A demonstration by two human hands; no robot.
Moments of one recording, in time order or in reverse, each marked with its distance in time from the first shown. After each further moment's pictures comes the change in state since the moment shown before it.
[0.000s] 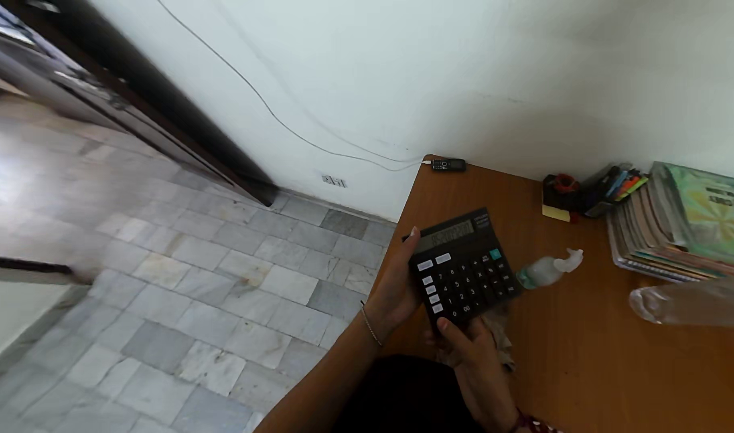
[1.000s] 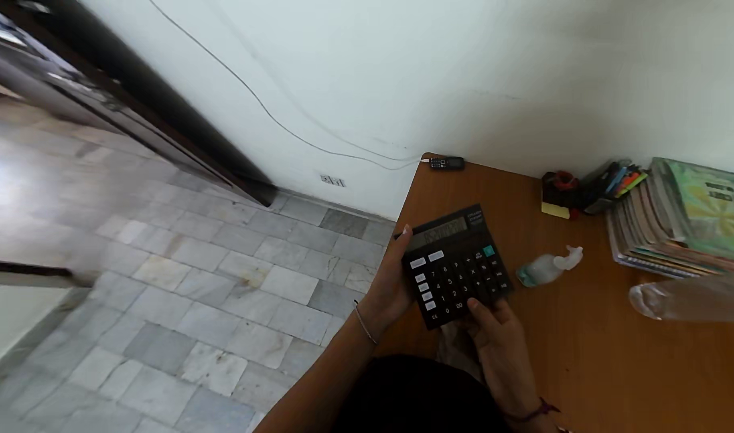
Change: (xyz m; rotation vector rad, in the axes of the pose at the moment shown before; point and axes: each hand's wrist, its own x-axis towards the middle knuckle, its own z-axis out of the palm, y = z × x) left_hand 0.000 0.004 -0.004 0.002 0.028 0.035; right_hand 0.019 -0.015 -0.019 0.034 0.130 -0.119
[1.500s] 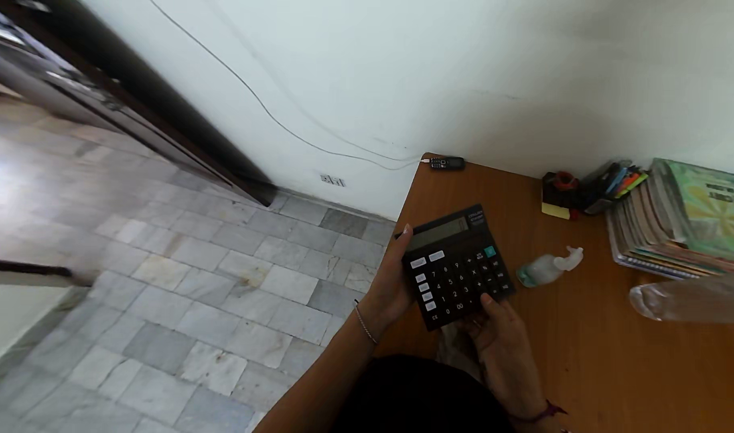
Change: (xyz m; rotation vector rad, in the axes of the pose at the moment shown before) left_hand 0.001 0.001 0.000 -0.013 0.000 -0.003; right_hand 0.002 -0.003 -0.004 0.032 -0.017 0.044
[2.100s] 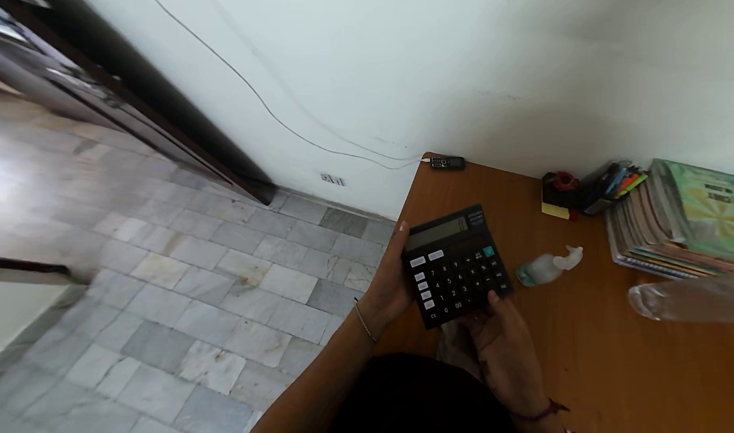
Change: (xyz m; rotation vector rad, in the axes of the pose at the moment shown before) left_hand -0.002 0.000 -0.003 0.024 -0.013 -0.009; right_hand 0.002 0.003 -0.007 0.031 -0.010 -0.002
